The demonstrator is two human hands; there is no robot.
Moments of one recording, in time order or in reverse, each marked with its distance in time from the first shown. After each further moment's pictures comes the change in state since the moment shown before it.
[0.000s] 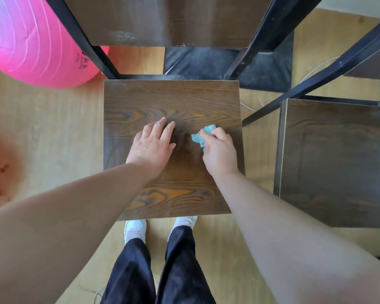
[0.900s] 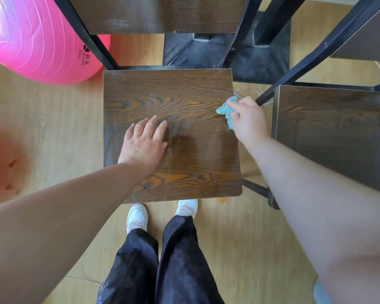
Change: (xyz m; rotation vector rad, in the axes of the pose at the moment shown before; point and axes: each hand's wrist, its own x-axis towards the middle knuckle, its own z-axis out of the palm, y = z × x) left_hand -0.042 0.006 0.002 0.127 0.064 -0.001; right_hand 0.028 0.055 -0.069 0.205 0.062 0.076
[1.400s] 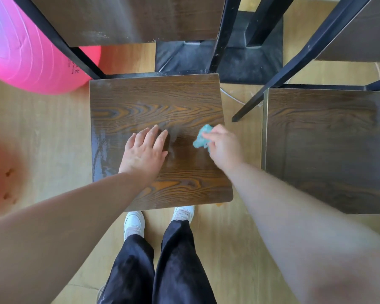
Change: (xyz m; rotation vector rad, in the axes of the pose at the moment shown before) left_hand 0.007 0.032 -0.004 -0.018 -0.029 0.030; right_hand -0.036 0.018 0.035 -0.006 -0.165 -0.091
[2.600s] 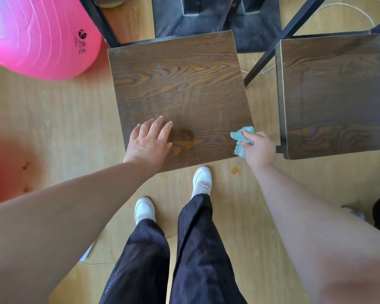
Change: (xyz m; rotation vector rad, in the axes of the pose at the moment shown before) left_hand -0.088 -0.070 0.026 0.042 -0.026 0.142; right_hand -0.137 -0.008 0.048 0.147 0.265 0.502
